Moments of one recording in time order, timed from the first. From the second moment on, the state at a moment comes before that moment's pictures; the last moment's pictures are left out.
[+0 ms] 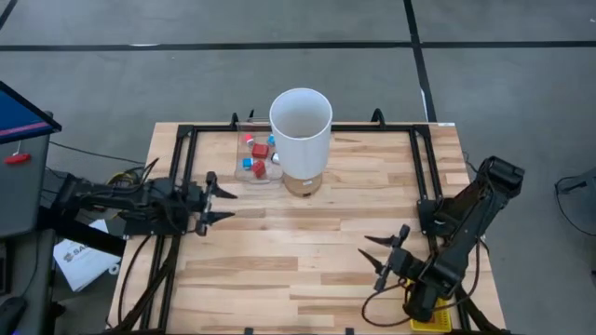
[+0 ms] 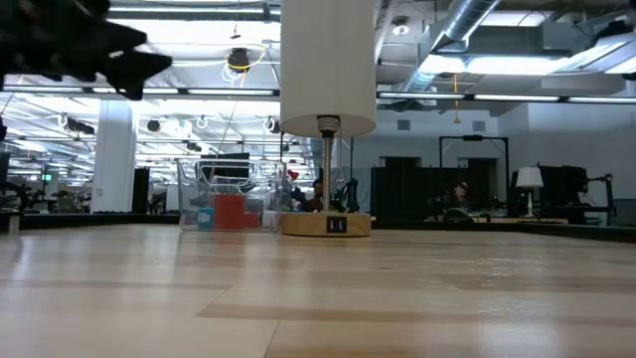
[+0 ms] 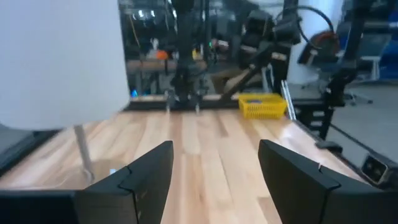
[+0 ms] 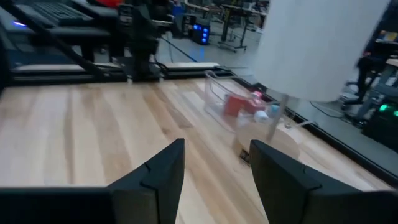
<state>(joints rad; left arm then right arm) -0.07 0.25 0.11 0.14 -0.03 -0.01 1.00 1.50 0.97 -0.71 1.39 1.10</state>
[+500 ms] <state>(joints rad) -0.11 0.00 0.03 -0.01 -0.13 0.02 1.06 1.50 0.91 -0.68 1.45 1.23</state>
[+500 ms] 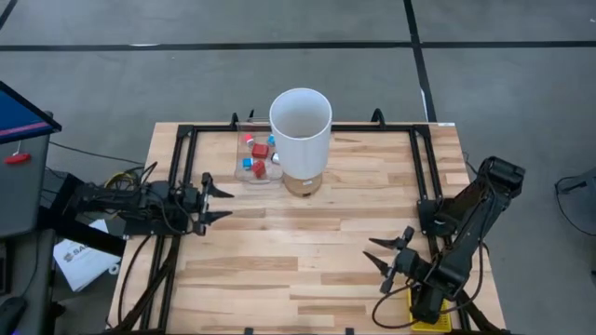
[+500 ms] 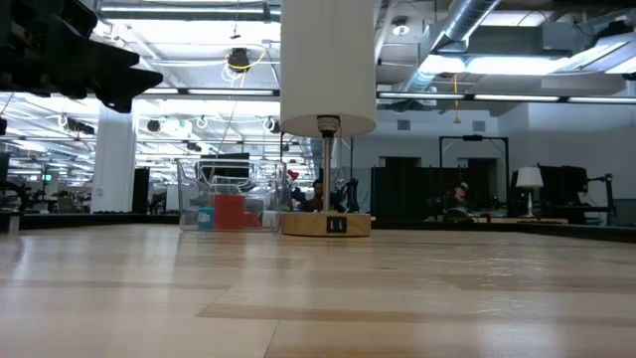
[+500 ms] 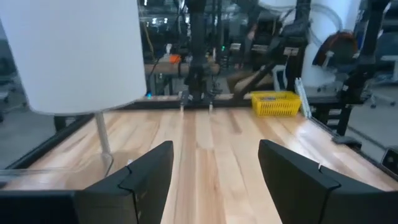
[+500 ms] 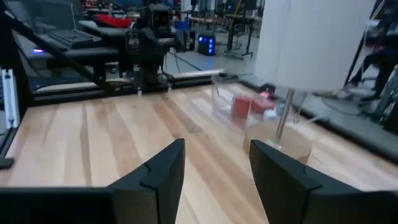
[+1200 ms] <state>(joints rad) -0.11 0.15 0.01 0.09 -0.18 -0.12 1.06 1.45 0.83 -0.67 1.28 1.24</state>
